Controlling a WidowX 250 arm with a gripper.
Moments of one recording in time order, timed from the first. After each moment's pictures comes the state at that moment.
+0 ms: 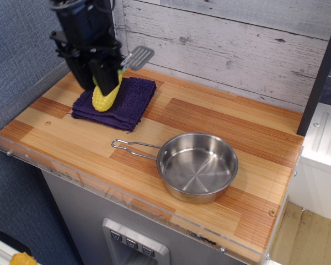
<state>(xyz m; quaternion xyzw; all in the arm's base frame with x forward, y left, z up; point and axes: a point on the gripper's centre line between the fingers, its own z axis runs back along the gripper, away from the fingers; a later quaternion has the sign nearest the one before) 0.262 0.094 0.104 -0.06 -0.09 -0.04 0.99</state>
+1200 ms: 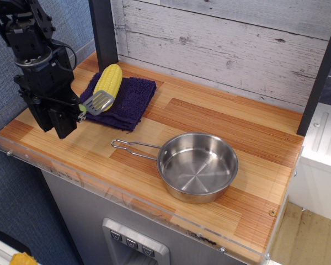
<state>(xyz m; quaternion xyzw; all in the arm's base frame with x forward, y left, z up) 0.233 0.134 0.050 0.02 -0.03 -0.03 1.00</state>
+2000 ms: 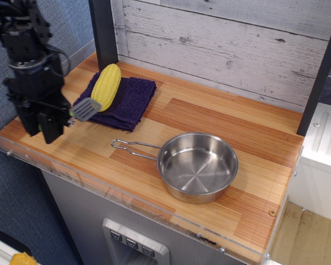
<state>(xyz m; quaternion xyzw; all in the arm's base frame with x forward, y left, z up) 0.220 0.150 0.048 0.04 0.00 -0.01 1.00</state>
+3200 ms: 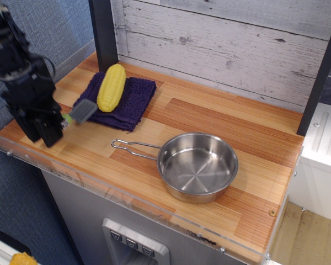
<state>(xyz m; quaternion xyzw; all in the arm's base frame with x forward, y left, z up) 0.228 0.160 0.015 -0.04 -0.03 -0.01 1.00</state>
